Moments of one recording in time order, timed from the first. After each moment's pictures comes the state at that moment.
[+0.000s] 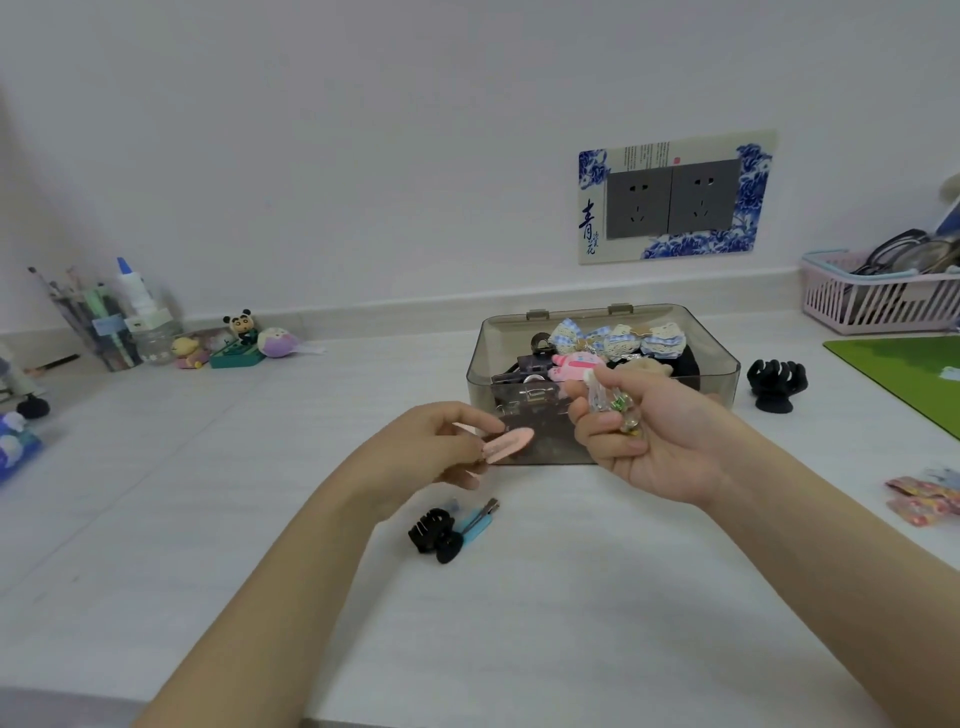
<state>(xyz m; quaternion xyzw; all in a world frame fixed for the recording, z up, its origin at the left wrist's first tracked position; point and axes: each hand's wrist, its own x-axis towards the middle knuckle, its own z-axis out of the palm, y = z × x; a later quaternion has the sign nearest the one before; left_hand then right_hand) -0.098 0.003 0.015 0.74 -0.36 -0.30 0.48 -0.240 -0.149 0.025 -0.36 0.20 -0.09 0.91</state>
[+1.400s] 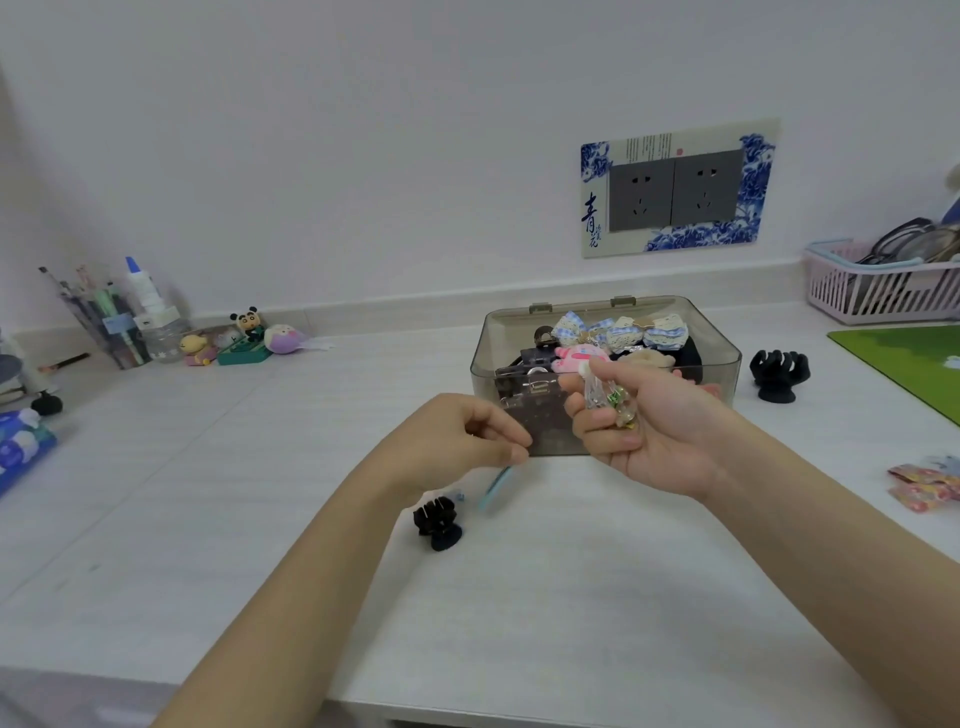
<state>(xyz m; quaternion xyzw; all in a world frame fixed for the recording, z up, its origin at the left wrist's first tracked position) -0.111 -0.004 0.019 0.77 -0.44 -0.23 0.40 -0.239 -0.144 0.022 -0.39 0.20 -0.09 0.90</state>
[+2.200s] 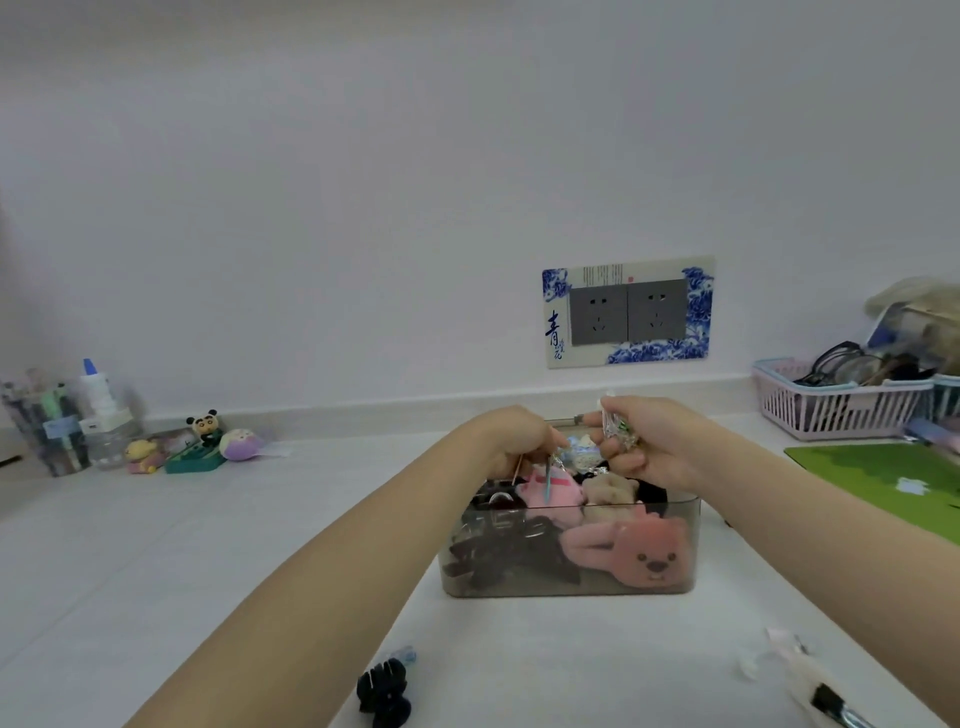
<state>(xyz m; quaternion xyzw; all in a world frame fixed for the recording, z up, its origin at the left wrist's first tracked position) -0.092 -0.165 0.070 0.79 -0.35 -0.34 0.38 -0.211 -0.249 0.066 -0.56 0.30 -0.20 0.75</state>
